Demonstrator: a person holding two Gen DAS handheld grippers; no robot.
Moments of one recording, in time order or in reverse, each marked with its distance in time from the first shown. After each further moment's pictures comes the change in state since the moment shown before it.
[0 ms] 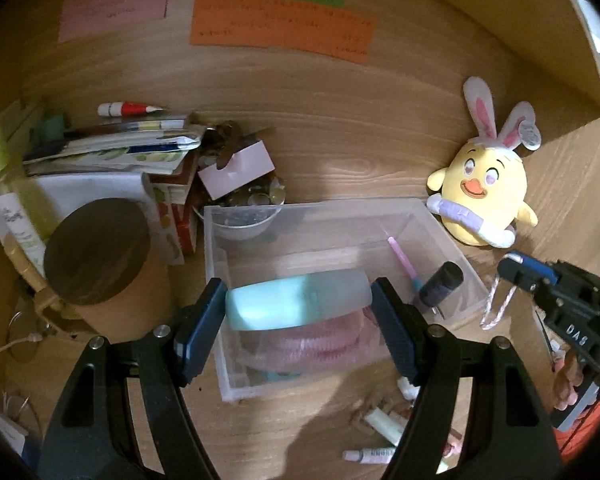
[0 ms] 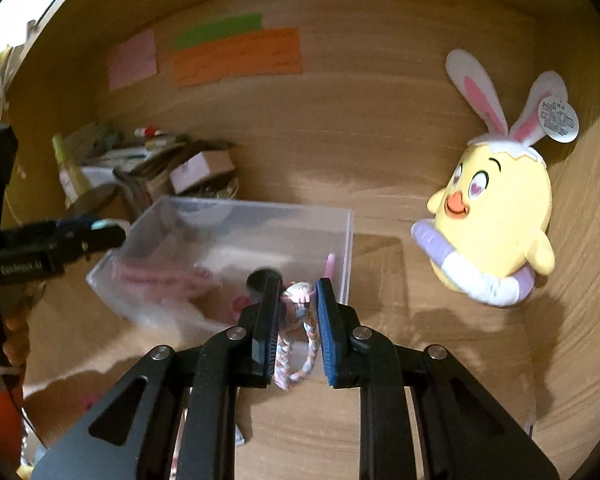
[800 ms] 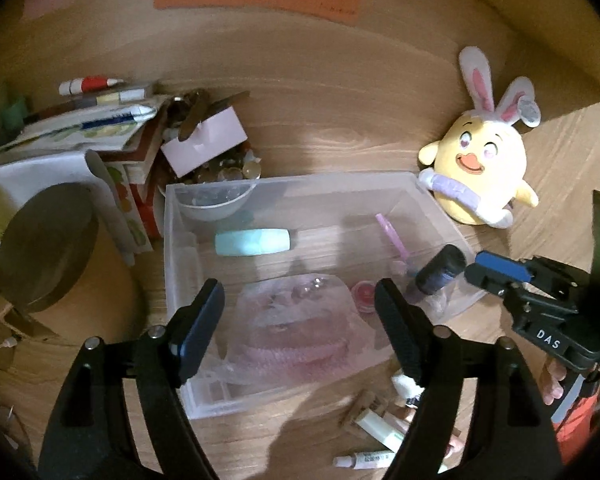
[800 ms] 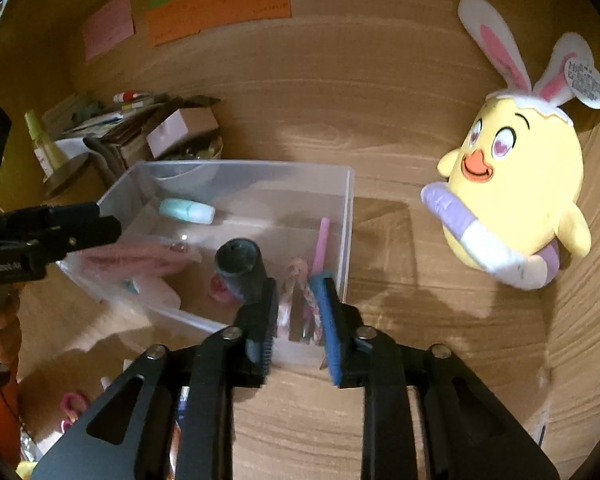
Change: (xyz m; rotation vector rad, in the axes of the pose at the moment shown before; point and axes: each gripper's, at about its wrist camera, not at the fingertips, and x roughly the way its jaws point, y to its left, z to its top) left arm 0.026 -0.006 -0.002 0.021 0.083 -0.057; right arm 0.043 -0.009 -0.010 0.002 0.140 0.011
